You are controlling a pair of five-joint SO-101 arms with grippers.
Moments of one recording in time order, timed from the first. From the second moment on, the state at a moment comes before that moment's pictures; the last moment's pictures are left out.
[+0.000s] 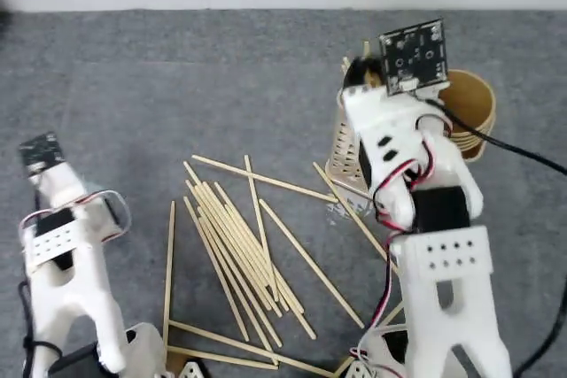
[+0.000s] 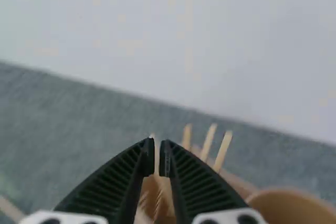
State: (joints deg) left arm -28.7 -22.7 57.4 47.7 8.6; right arm -12.2 -41.2 27.4 43.7 8.0
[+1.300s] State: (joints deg) left arm -5.4 -12.0 43.1 70.9 8.7; right arm -19.1 -44.2 54.6 57.2 2.6
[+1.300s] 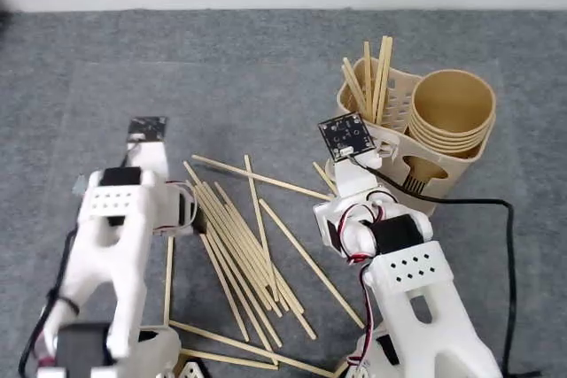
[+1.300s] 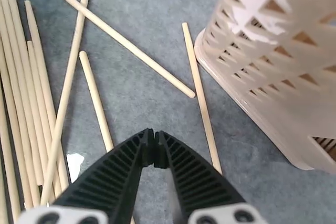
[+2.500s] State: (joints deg) left arm -4.6 6.5 34.2 71.7 12.1; right arm -19.1 -44.2 54.6 57.2 2.4
